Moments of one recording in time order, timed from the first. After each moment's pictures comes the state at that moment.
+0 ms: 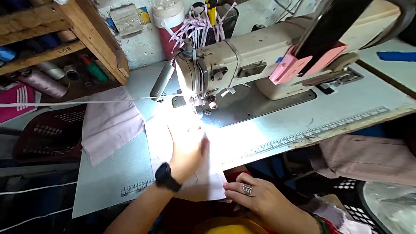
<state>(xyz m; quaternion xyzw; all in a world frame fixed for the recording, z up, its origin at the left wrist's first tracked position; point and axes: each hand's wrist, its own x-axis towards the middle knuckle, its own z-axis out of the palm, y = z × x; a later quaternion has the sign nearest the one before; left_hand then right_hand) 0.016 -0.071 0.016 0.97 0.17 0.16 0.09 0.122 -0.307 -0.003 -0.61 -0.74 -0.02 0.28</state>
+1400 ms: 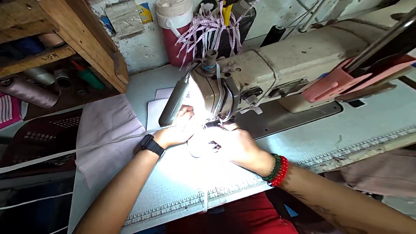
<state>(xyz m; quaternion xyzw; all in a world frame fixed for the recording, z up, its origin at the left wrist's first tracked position) 0.059 0.082 0.026 0.96 0.02 0.14 0.23 0.187 -0.133 0.013 -0.74 -0.64 -0.04 0.21</state>
